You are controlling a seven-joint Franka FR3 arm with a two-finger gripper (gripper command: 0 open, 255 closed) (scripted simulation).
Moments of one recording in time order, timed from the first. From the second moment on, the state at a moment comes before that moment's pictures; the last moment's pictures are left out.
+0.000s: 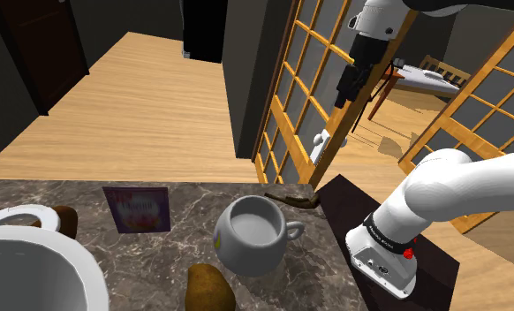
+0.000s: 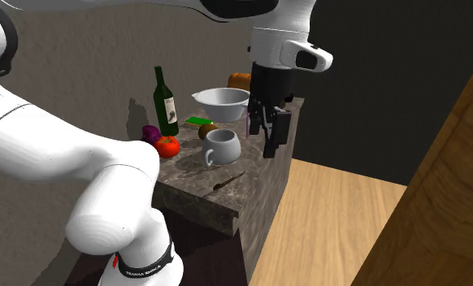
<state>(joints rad) 0.00 -0.81 0.05 -2.45 0.07 1.56 -0.07</state>
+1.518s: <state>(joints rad) 0.28 -0.23 0.48 -2.52 0.02 1.76 -0.06</state>
